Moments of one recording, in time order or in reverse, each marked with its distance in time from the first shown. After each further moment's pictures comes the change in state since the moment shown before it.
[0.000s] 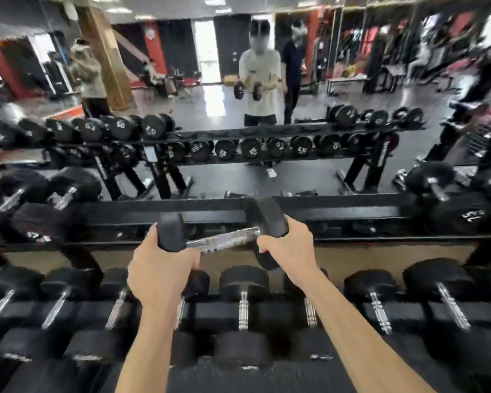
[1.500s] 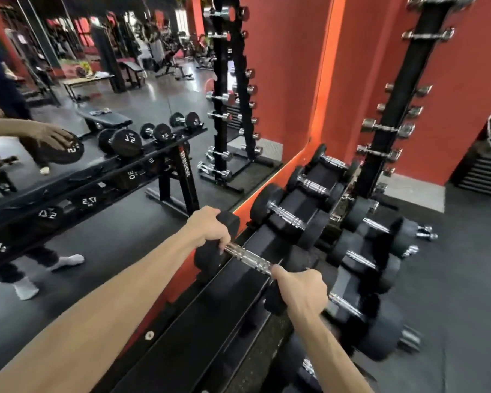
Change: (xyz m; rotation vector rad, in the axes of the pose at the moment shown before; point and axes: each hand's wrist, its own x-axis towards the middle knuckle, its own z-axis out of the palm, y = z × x) left_hand 0.148 0.339 0.609 0.482 -1.386 0.807; right_hand 0.304 0.104 -0.212 -0.060 1.291 0.888
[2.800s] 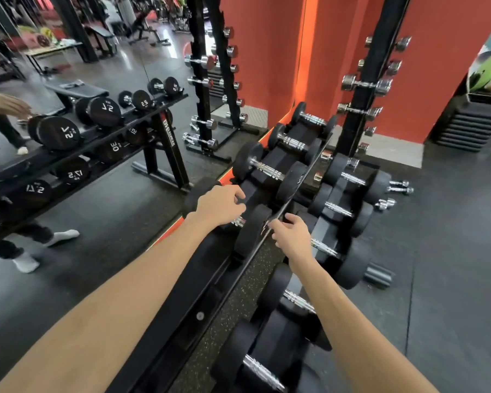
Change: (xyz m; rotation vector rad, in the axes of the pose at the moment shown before) left_hand -0.085 0.013 0.073 0.341 0.055 0.305; right_hand -0.001 0.053 -0.039 0.228 -0.284 -0.095
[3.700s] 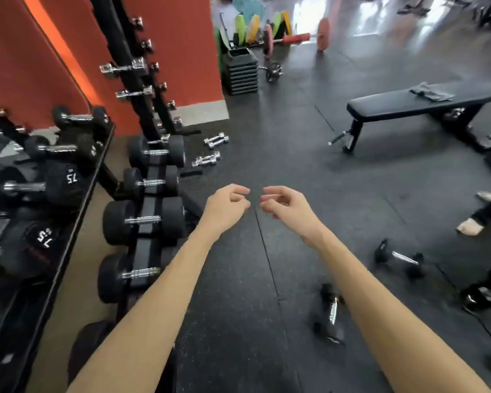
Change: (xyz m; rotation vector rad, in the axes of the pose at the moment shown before) left_hand -0.263 0.411 0.222 -0.461 -0.444 0.446; right_hand -0.230 0.166 -0.472 0.089 0.353 -0.149
